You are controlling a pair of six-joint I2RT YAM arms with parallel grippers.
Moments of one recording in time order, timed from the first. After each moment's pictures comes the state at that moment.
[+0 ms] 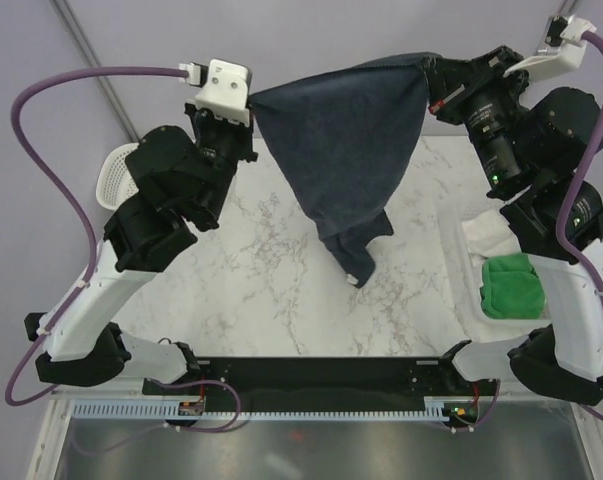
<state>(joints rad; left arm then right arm) -1.02 1.32 1.92 -0.42 -0.77 0.27 0.61 1.31 2.11 -0.55 0.36 0.52</state>
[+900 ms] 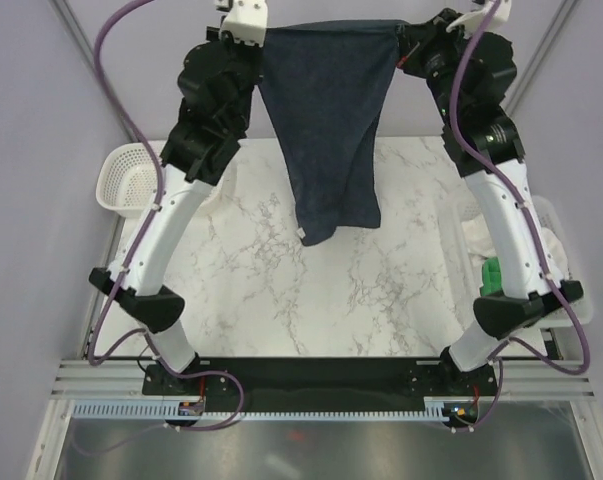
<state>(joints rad) -0.60 1.77 2.29 -0.26 -0.57 0.39 0.35 1.69 2.20 -0.28 0.15 0.45</state>
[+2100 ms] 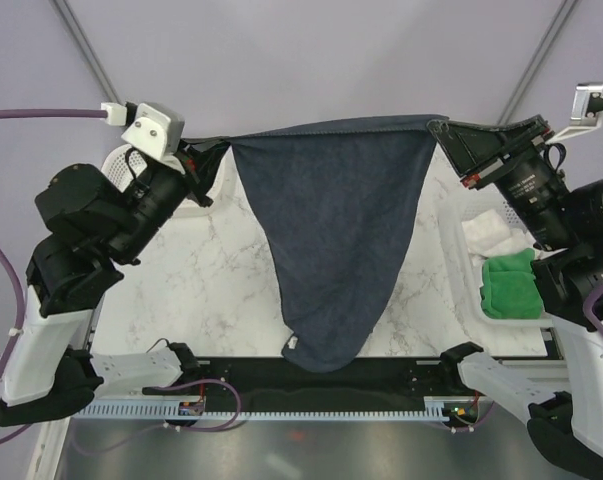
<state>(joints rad) -0.92 1.07 1.86 -0.61 -0.34 0.13 0.36 0.95 1.67 -0.30 -0.25 0.72</state>
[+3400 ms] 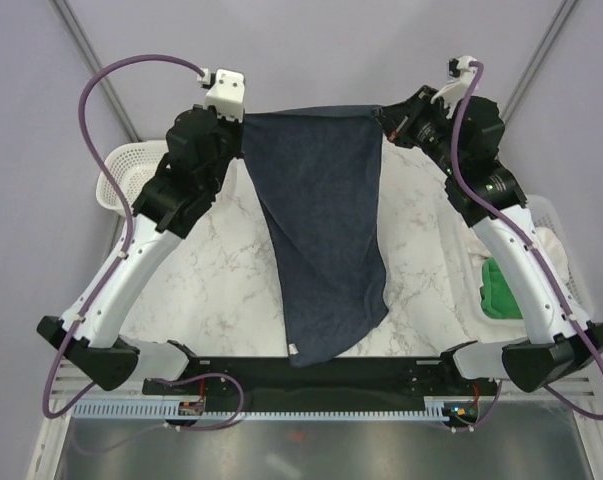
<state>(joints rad) -0.59 1.32 1.65 -0.39 -0.49 0.16 0.35 1.32 1.60 -0.26 -0.11 0.62</state>
